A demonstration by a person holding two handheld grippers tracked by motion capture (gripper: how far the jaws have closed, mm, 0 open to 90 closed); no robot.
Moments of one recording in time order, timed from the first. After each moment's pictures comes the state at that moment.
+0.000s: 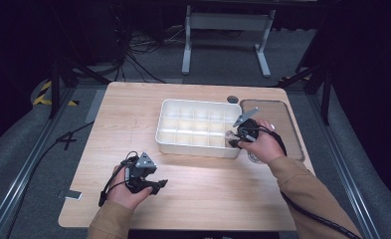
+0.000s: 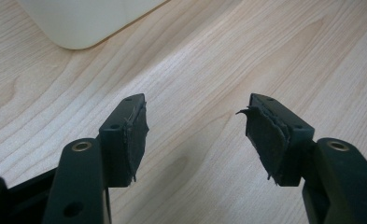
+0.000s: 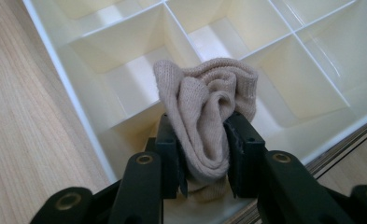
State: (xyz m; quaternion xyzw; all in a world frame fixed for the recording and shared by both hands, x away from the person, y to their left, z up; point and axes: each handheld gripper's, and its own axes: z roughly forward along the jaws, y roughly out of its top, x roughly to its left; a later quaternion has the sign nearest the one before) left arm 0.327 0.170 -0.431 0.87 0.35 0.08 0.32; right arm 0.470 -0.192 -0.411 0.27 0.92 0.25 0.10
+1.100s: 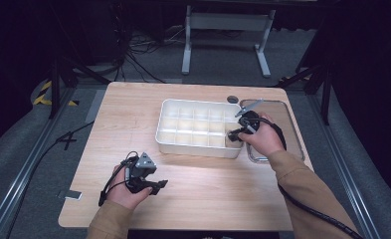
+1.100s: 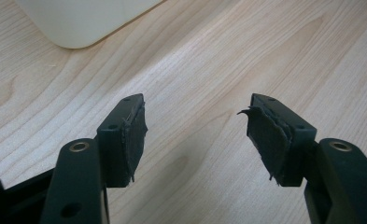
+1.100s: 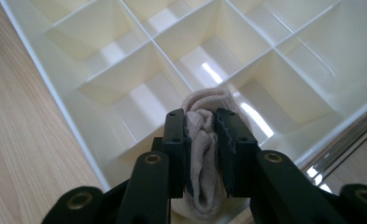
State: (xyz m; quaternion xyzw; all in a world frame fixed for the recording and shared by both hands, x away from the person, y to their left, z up) left arm 0.328 0.170 -0.431 0.88 0.35 0.08 0.32; right arm 0.483 -0.194 -0.398 0.32 0.90 0.28 0.07
